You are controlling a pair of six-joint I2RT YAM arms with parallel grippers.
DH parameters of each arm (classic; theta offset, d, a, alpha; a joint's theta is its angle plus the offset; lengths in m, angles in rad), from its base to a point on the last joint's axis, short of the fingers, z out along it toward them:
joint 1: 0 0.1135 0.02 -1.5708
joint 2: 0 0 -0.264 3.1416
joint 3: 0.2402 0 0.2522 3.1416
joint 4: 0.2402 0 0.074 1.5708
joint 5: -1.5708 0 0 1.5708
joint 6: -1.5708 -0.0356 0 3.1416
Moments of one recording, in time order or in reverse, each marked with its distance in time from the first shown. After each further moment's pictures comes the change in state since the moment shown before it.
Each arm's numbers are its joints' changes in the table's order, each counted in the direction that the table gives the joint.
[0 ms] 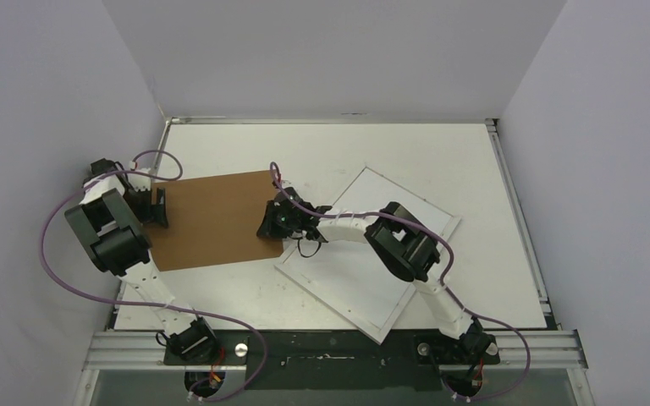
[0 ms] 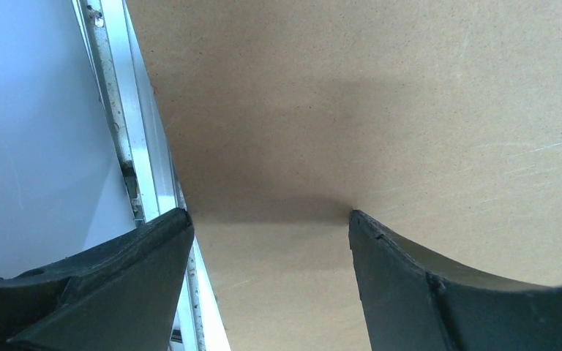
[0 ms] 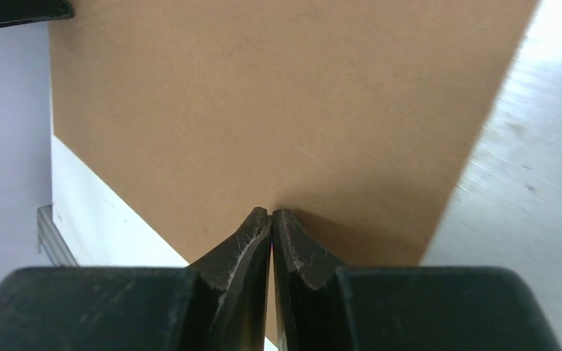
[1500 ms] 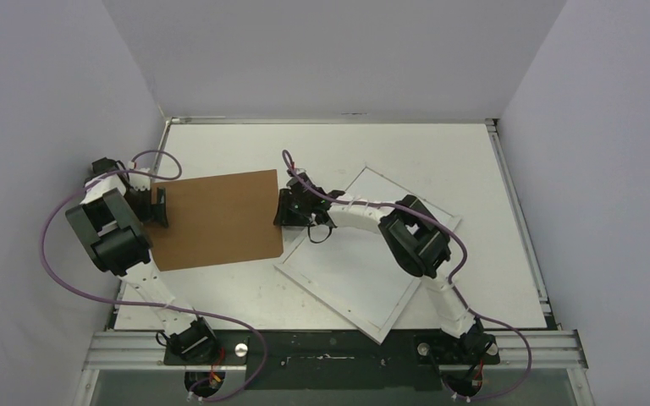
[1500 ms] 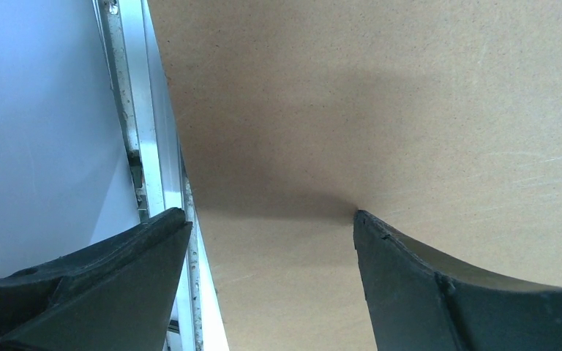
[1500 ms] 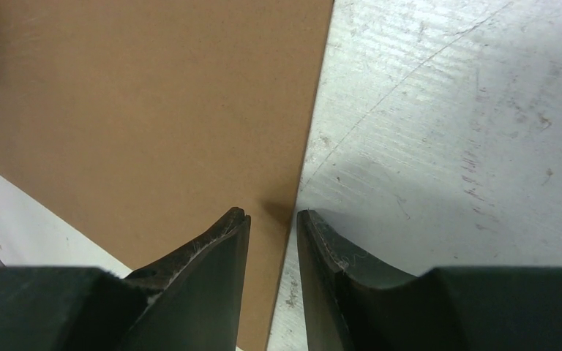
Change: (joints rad) left arm -0.003 -0.003 -0.002 -0.012 0.050 0.038; right arm -0.089 -0.043 0.047 0.200 -0.037 0.099
